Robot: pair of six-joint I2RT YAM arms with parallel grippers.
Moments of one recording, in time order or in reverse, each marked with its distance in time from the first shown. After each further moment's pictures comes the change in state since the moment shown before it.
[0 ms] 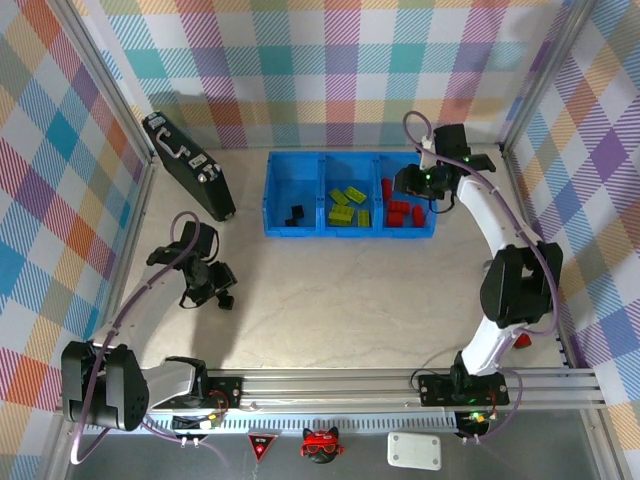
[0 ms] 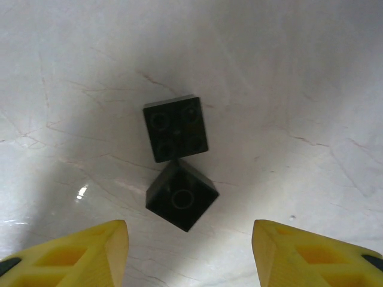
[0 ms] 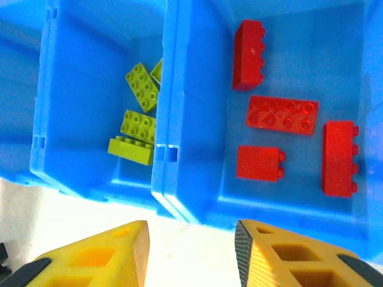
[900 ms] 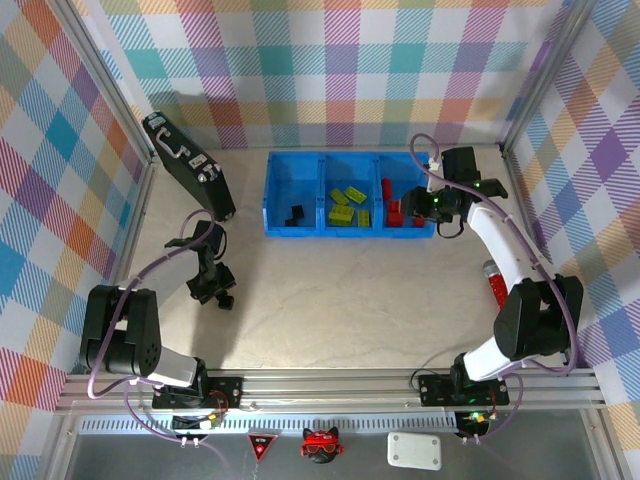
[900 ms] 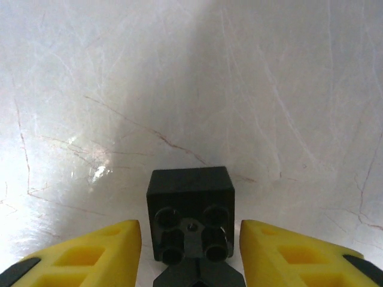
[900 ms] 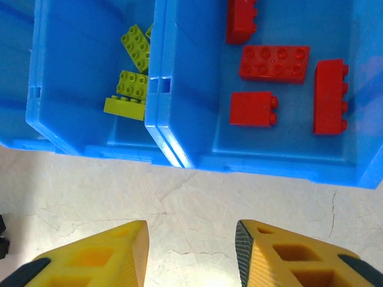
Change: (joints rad) left arm 0.032 0.264 0.009 0.148 -0.057 0.005; right arm 0.000 -0.185 -0.197 -0.001 0.006 -0.001
